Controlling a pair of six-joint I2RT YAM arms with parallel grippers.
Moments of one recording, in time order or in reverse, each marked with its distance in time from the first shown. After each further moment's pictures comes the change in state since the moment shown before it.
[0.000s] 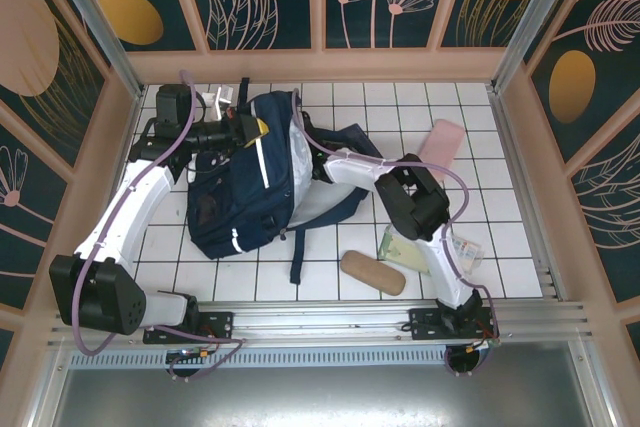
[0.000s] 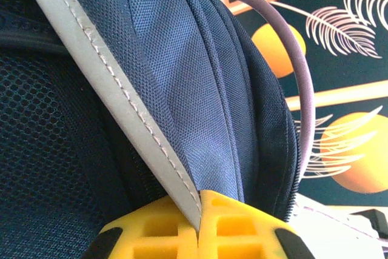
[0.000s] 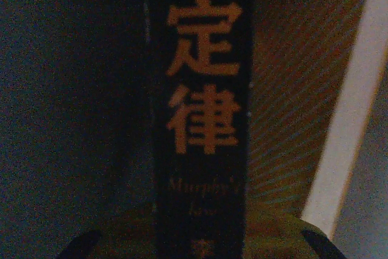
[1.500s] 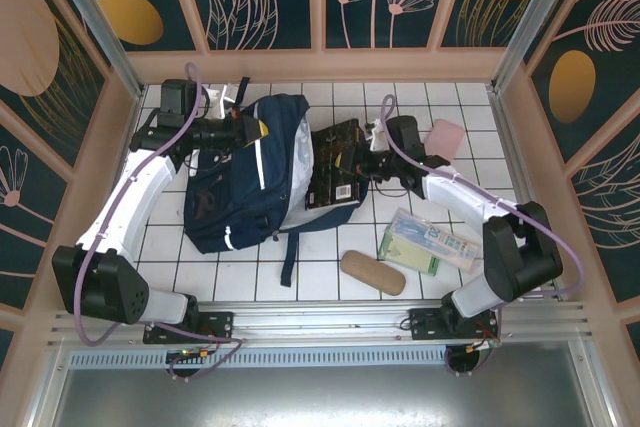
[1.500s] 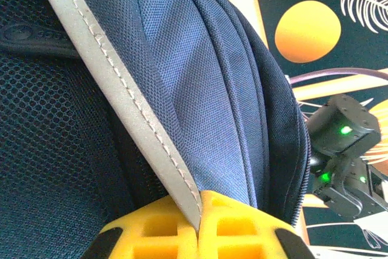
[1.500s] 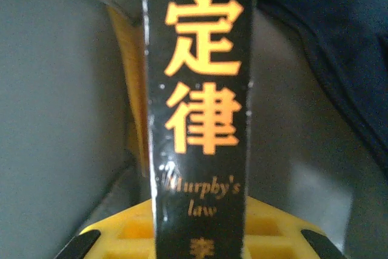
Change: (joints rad) left arm -0.008 0.051 0.095 -0.174 -0.037 0.176; right arm -0.338 -0.738 -0.689 -0.249 0.089 -0.325
